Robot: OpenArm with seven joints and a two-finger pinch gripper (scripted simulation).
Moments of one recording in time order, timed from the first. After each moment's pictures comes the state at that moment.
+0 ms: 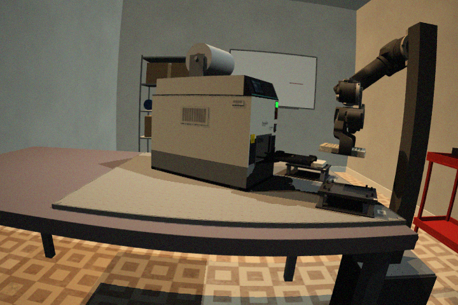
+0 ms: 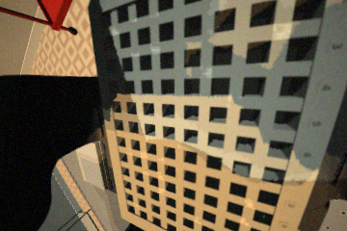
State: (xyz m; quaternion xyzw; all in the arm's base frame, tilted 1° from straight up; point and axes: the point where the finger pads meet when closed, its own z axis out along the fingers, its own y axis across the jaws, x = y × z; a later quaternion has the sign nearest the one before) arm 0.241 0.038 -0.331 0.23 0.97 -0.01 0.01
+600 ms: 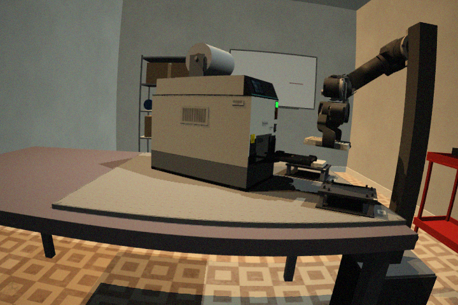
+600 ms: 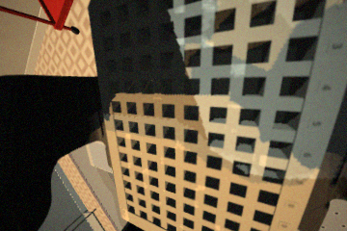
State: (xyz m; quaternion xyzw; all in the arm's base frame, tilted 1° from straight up) arm 0.278 0.005 -0.318 0.25 0.97 -0.01 0.01
